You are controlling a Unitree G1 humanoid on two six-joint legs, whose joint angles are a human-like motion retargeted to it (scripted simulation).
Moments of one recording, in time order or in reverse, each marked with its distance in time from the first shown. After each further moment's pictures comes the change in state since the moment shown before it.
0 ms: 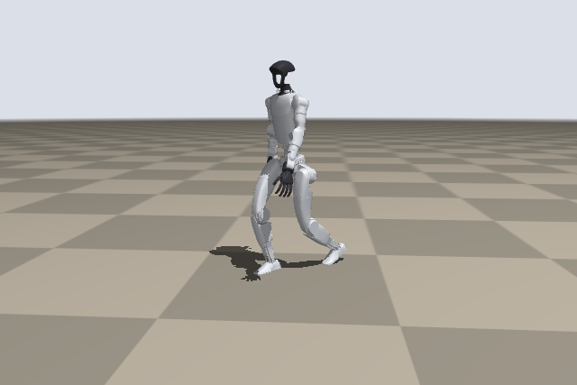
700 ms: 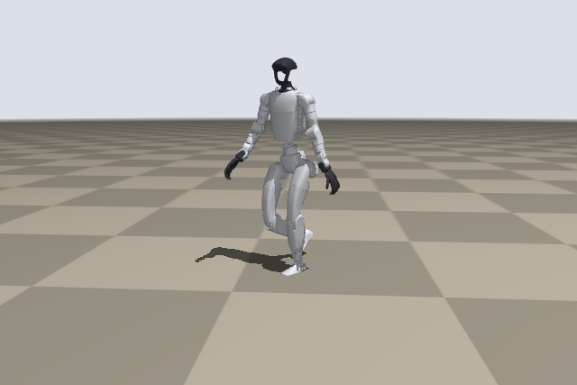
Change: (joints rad) left arm 0.396 0.020 0.204 0.203 -0.002 0.024 0.005; right arm -0.323 -0.035 -0.007 -0.325 0.061 -0.088 -0.060; waist 0.136 -0.247 -0.065; left_leg -0.367 -0.275 0.141 -0.390 0.212 0.156; right_leg 0.372 -0.324 0.108 0.473 -0.125 0.138
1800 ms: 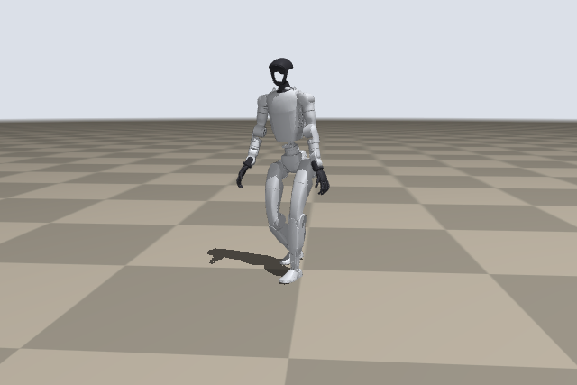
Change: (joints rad) left arm -0.139 -0.124 -0.114 -0.042 -0.026 -0.044 0.005; right arm 0.025 0.050 0.082 0.142 -0.053 0.006 -0.028; waist 0.016 0.100 0.003; left_leg -0.189 0.151 0.060 -0.070 0.212 -0.106; right_leg 0.000 0.107 -0.008 -0.436 -0.309 -0.136
